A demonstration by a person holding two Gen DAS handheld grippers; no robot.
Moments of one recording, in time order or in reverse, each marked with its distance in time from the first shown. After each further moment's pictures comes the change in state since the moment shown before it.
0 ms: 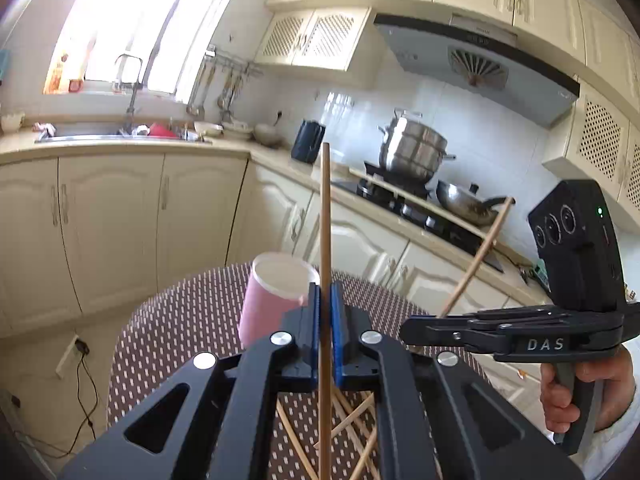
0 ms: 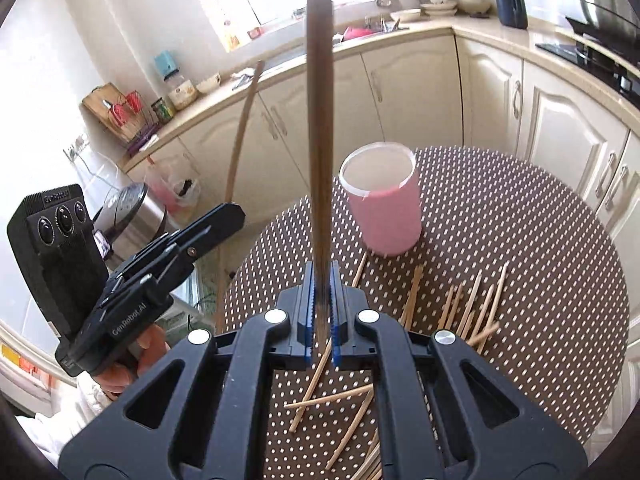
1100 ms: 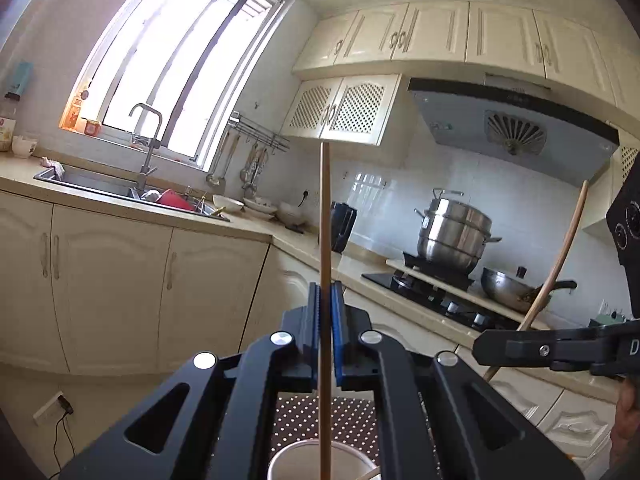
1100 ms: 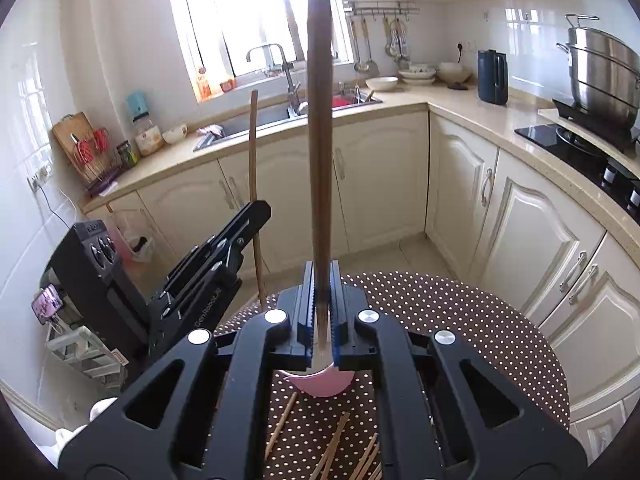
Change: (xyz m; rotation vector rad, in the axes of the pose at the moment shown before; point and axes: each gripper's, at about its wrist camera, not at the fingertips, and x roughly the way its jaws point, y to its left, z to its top) left arm 0.153 0.039 0.061 -0.034 -0.299 0.092; right arm 0.034 -0.032 0.108 -0.075 -0.162 -0.142
